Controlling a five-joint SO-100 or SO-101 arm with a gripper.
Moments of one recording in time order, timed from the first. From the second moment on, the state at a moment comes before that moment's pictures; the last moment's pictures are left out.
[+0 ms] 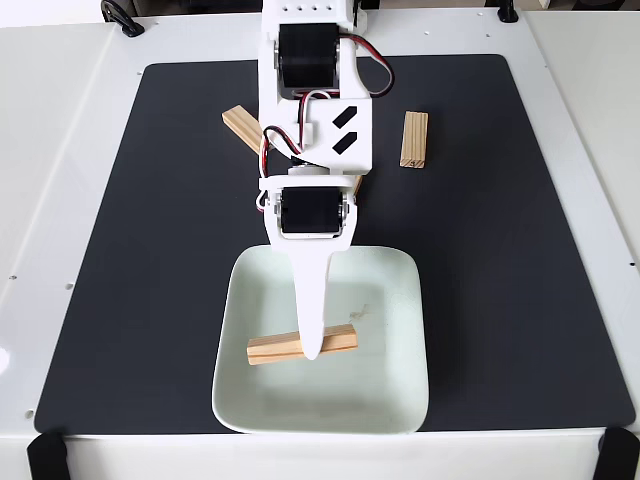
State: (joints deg) arm -9.0 50.5 56.7 24.0 -1.1
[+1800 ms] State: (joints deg) arm -3.3 142.0 136.0 52.0 1.5
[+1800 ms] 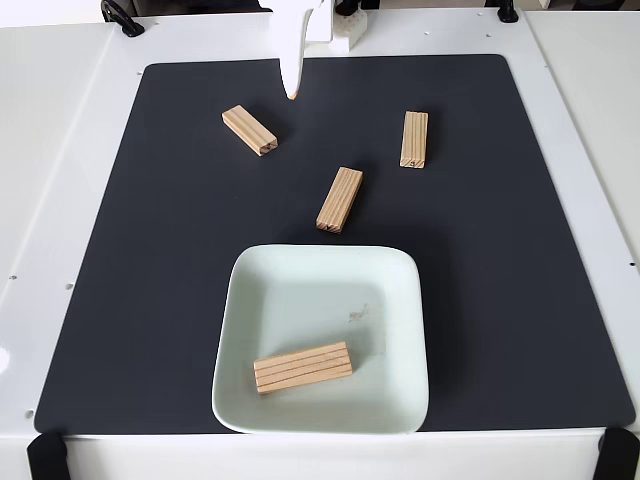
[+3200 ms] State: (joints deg) arm 10.4 101.5 112.9 82.5 31.4
